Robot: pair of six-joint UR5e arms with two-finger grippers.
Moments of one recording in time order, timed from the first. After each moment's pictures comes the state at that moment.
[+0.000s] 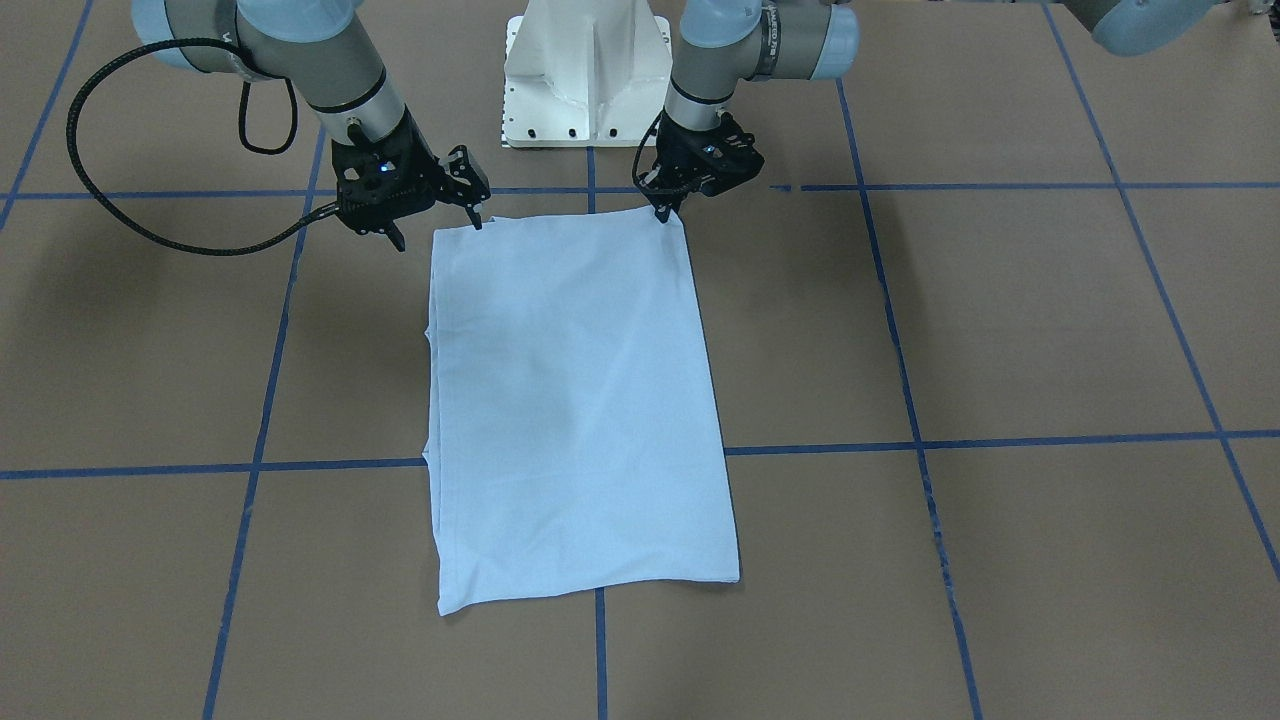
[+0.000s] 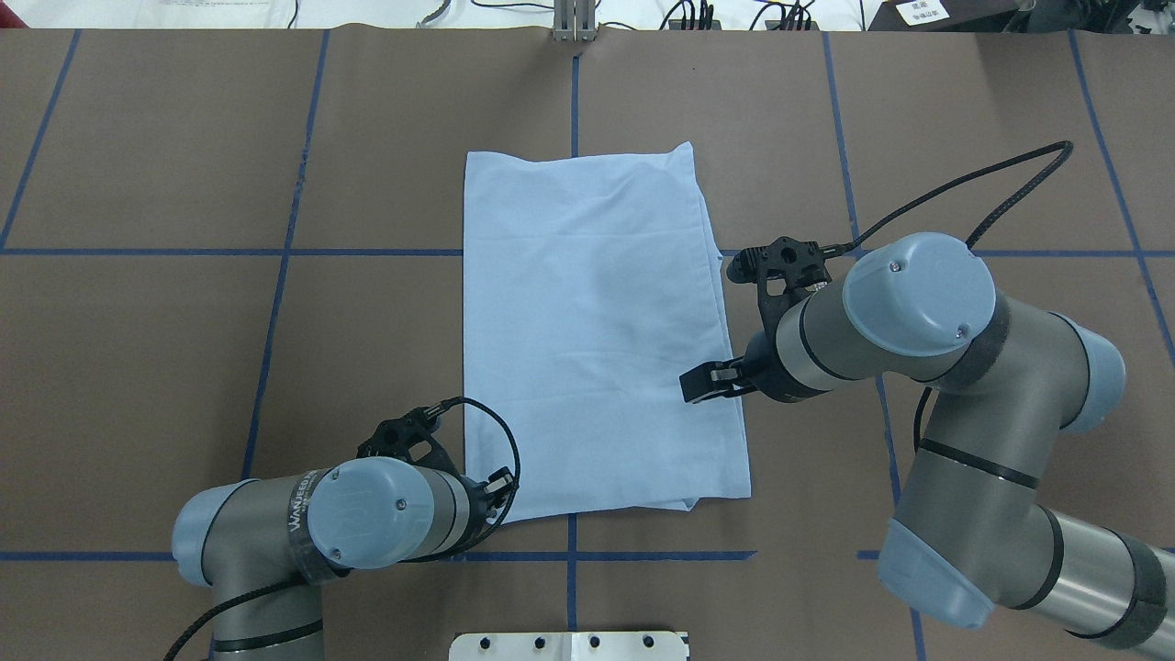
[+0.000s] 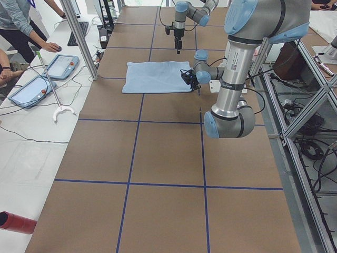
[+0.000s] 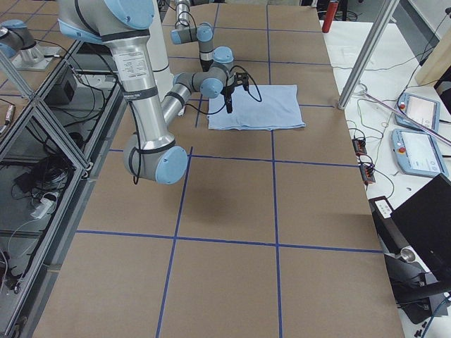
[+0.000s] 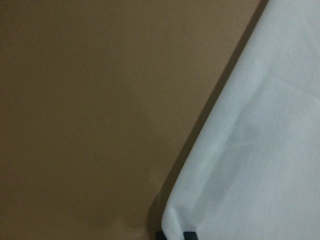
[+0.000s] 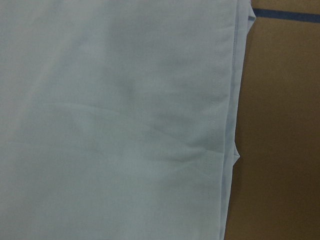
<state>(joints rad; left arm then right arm) -0.21 -2.01 -1.85 -1.79 -1.64 -2.02 0.53 -1.24 2.02 -1.44 1.92 1.07</state>
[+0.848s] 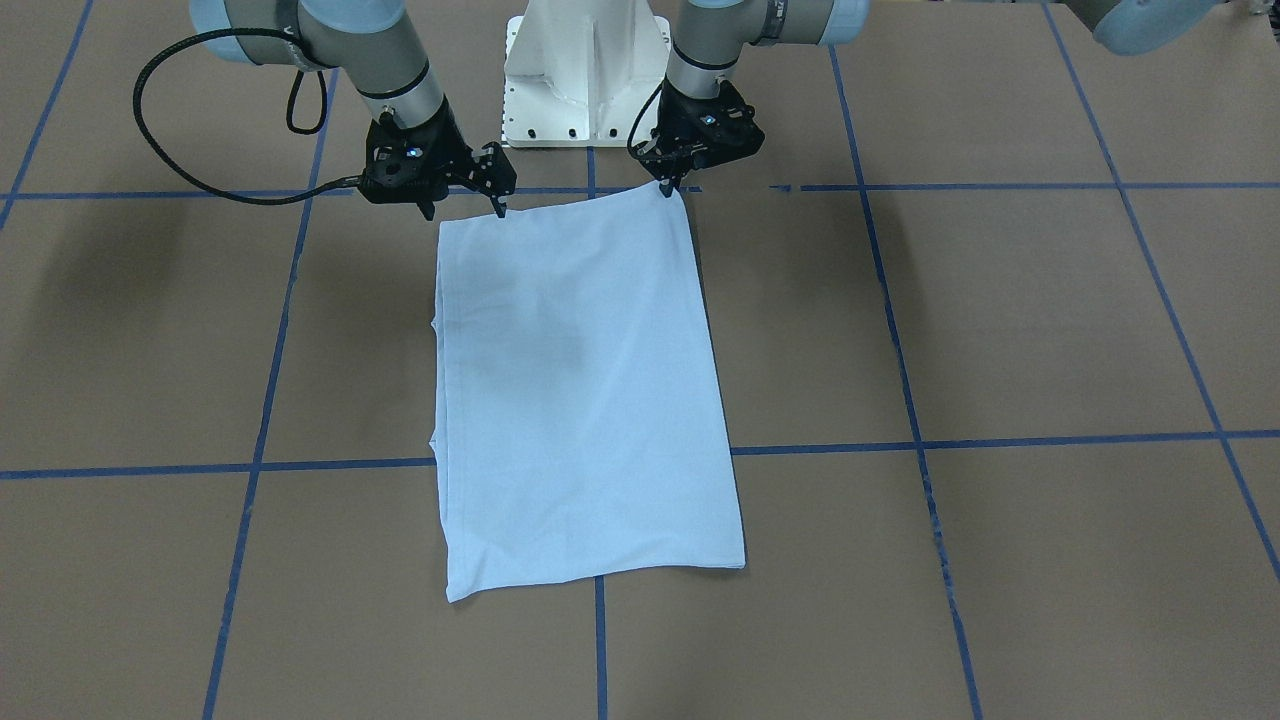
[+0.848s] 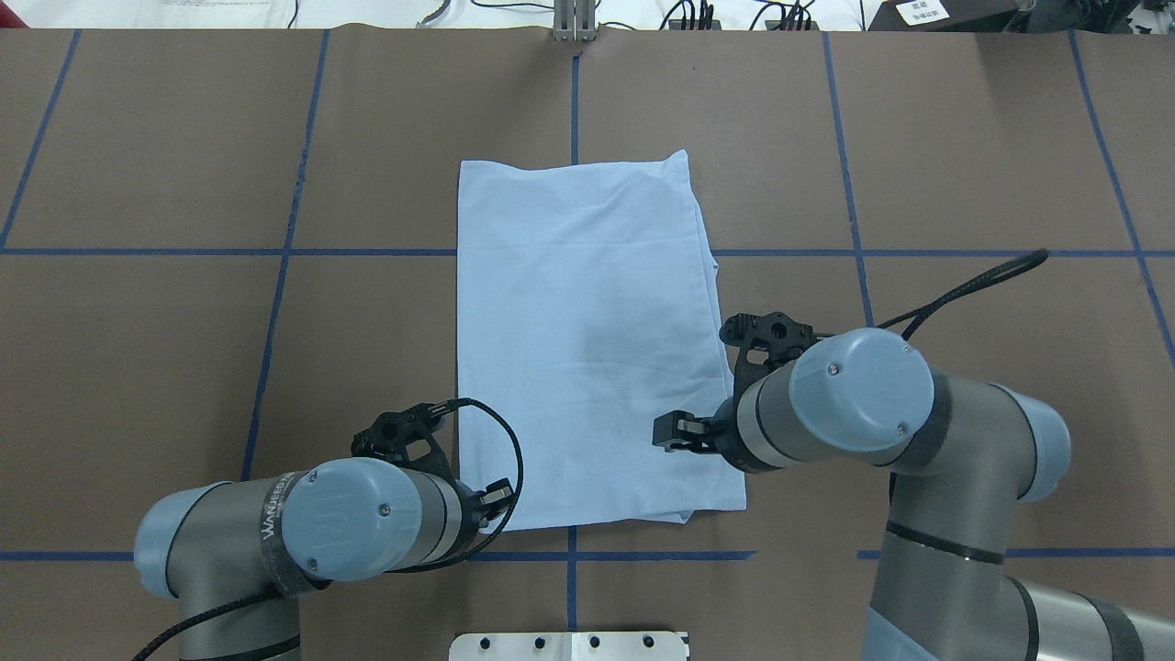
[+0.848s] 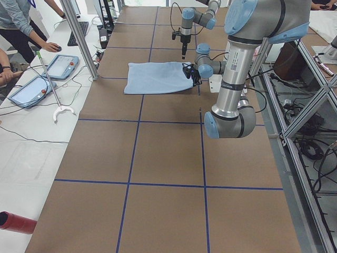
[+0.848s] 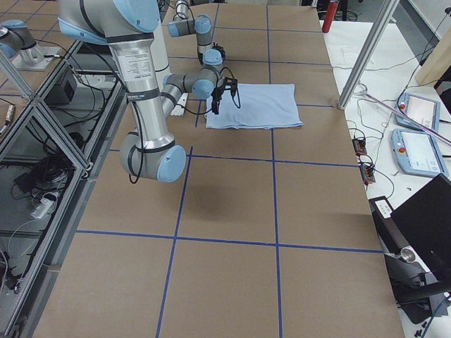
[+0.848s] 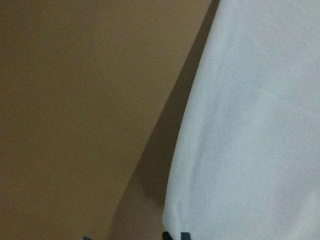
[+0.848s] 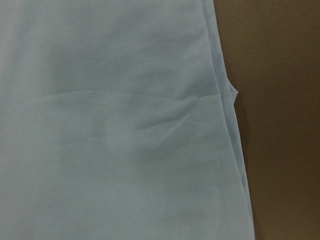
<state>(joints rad) -0.21 -2.01 -1.96 -1.67 -1.65 -1.87 0.36 -1.24 2.02 -1.44 1.81 1.52</state>
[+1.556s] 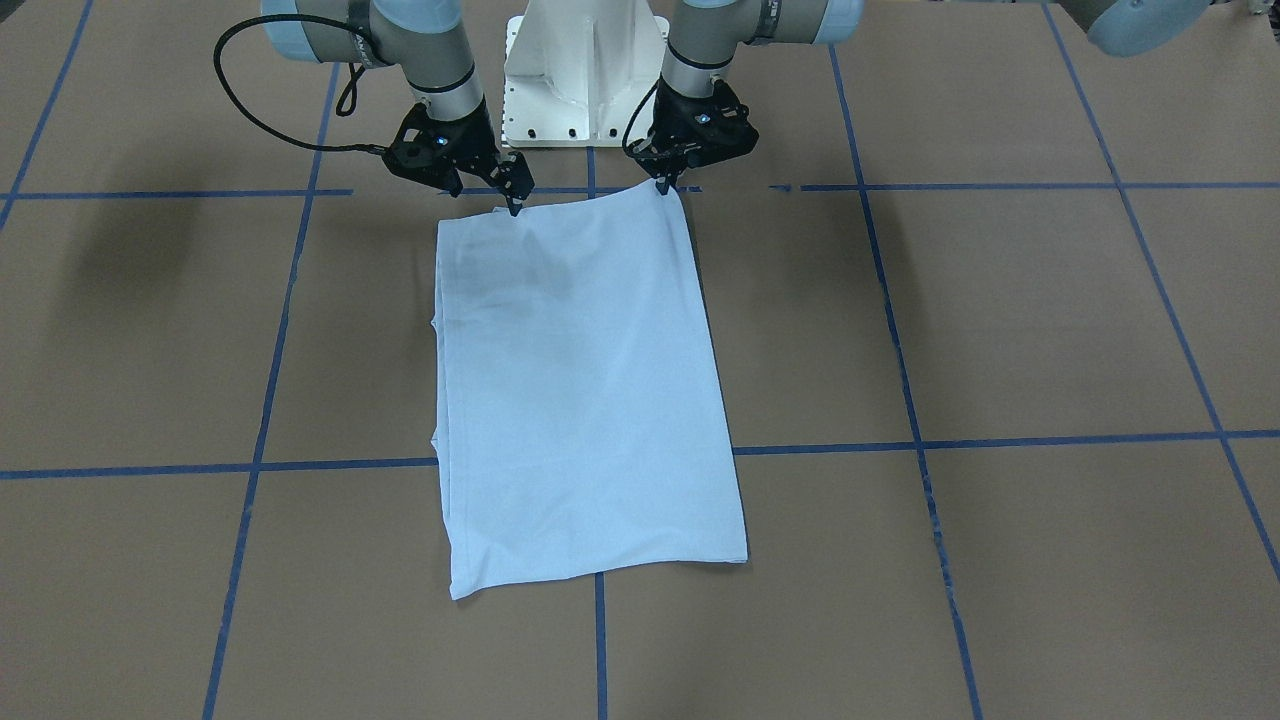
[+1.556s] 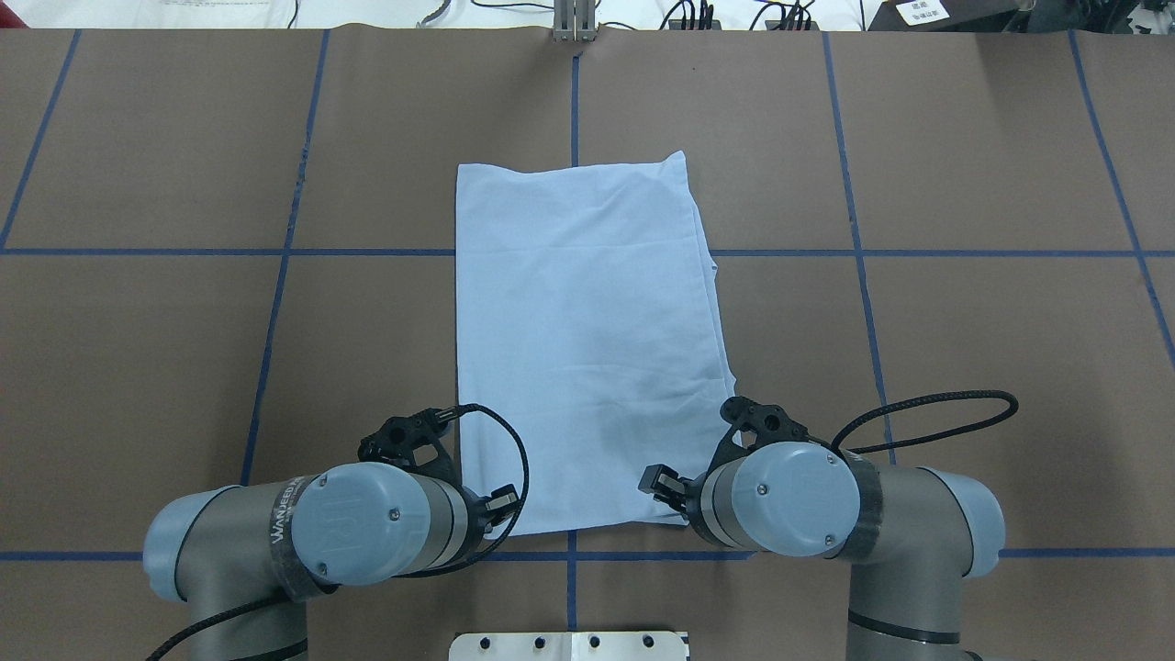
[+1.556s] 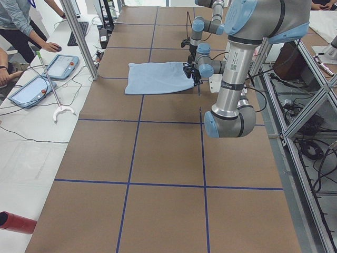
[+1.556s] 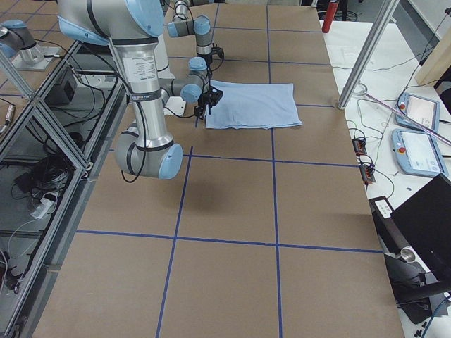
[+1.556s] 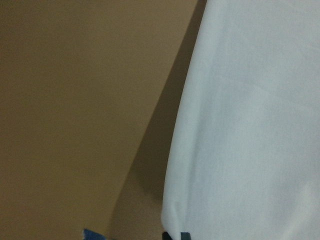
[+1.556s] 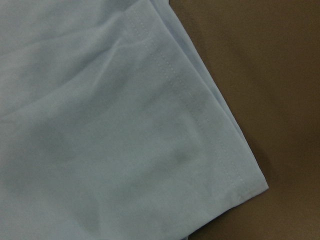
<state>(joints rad) -0.20 -2.02 -1.95 -1.67 -1.65 -1.87 0.23 -1.24 1.95 -1.45 1.68 1.89</state>
